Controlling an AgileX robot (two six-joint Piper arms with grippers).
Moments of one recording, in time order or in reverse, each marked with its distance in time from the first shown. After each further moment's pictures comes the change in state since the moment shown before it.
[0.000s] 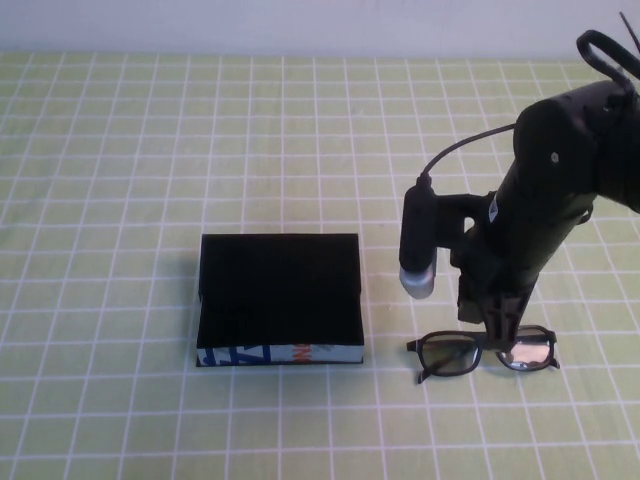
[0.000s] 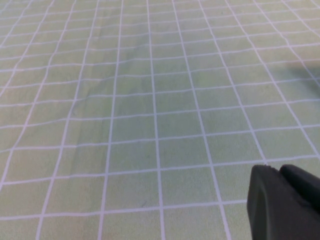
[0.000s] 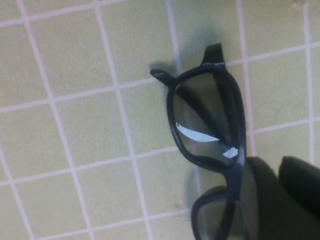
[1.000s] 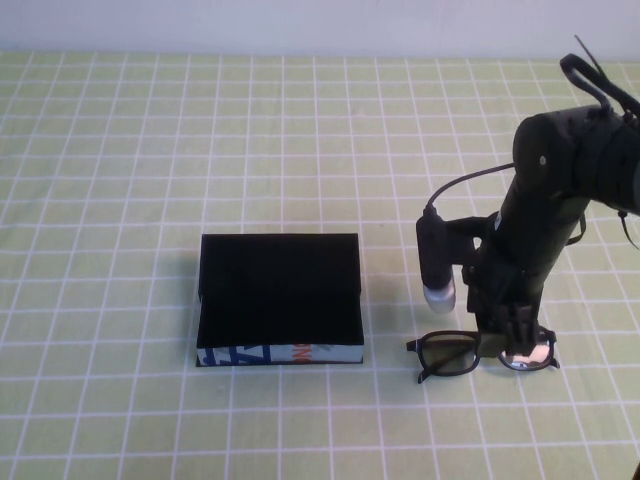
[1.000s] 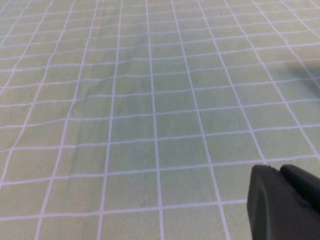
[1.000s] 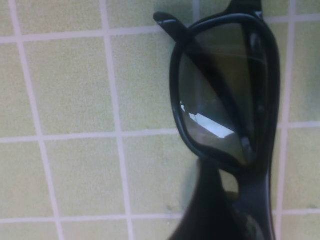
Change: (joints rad) right arm -0.100 0.160 -0.033 0.073 0.027 -0.275; left arm 0.000 0.000 0.000 0.000 0.000 0.000
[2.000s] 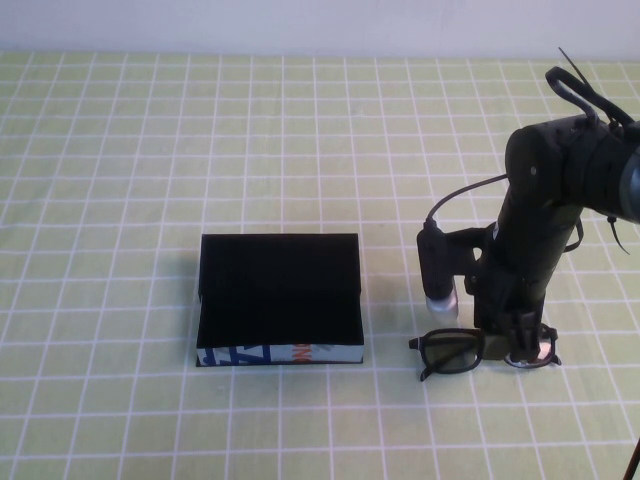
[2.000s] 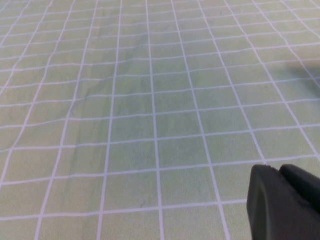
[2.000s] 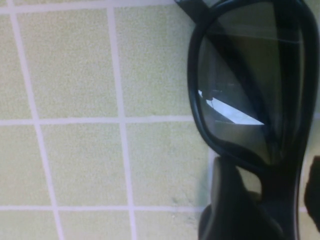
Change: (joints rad) right arm 0.000 0.035 0.000 -0.033 0.011 -0.002; left arm 0.000 0.000 0.000 0.000 0.000 -0.002
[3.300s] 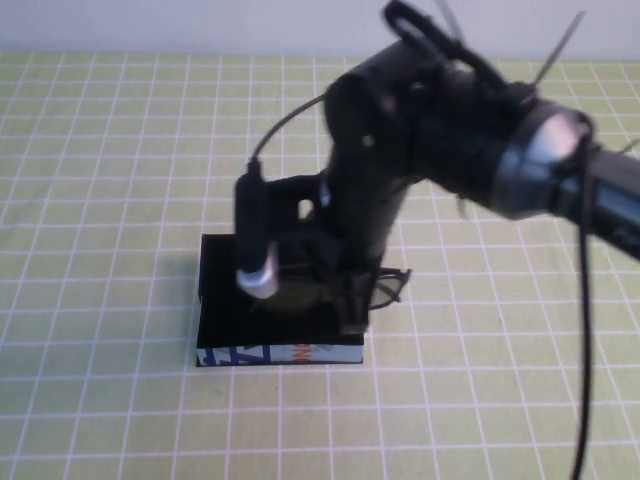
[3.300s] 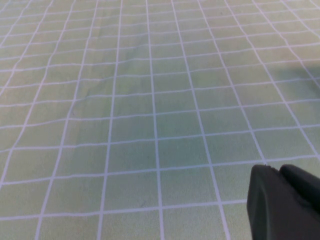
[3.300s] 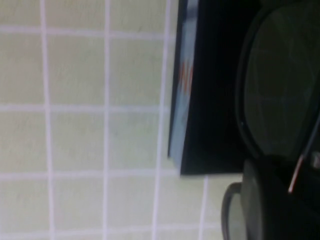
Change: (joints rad) right arm 0.375 0.012 -0.407 -0.103 0.136 0.318; left arm 0.000 0.000 0.000 0.000 0.000 0.000
